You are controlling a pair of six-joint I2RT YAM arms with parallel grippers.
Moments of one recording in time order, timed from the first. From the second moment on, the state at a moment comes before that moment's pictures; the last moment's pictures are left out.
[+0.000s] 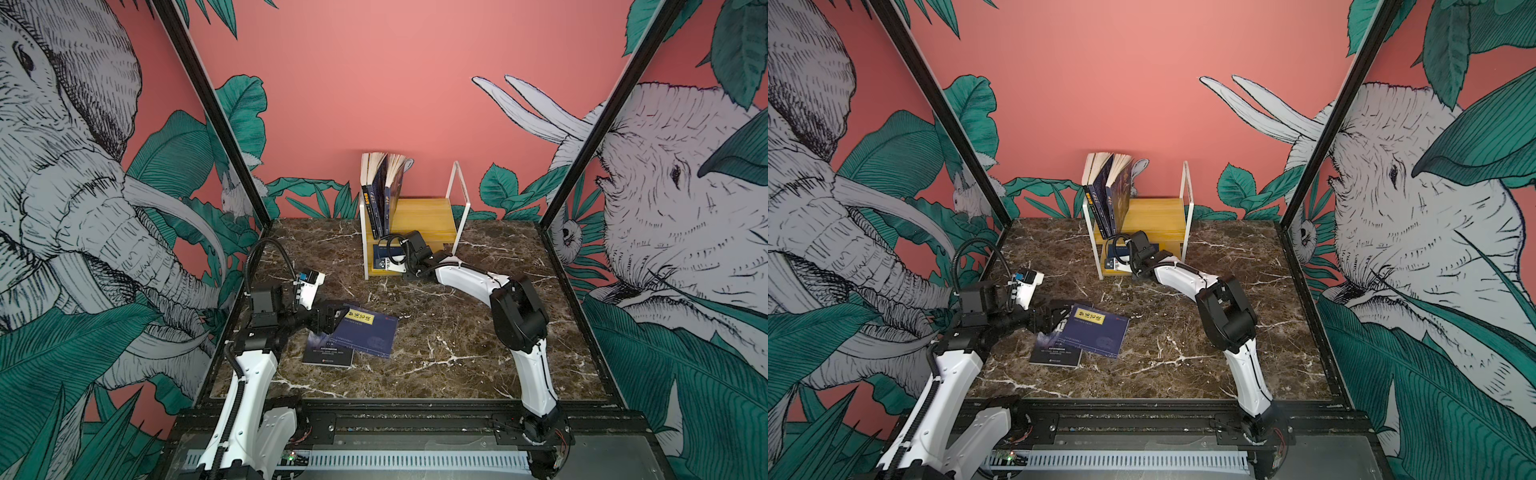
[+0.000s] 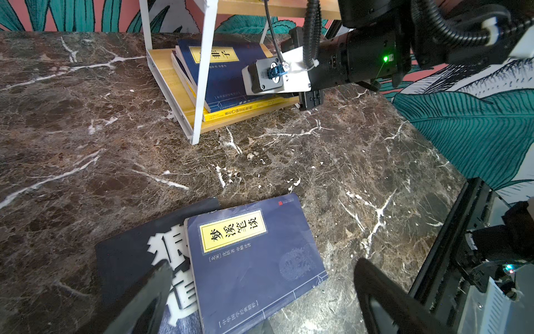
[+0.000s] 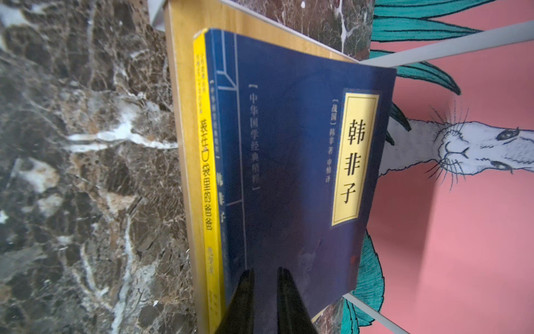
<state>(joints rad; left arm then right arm) 0.06 0.85 0.67 -0.52 0.77 0.18 0.67 2.15 1.69 -0.34 0.19 -1.11</state>
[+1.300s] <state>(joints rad) 0.06 0.86 0.66 -0.51 0.77 0.18 0.63 2.10 1.64 -0.41 0.17 -1.10</state>
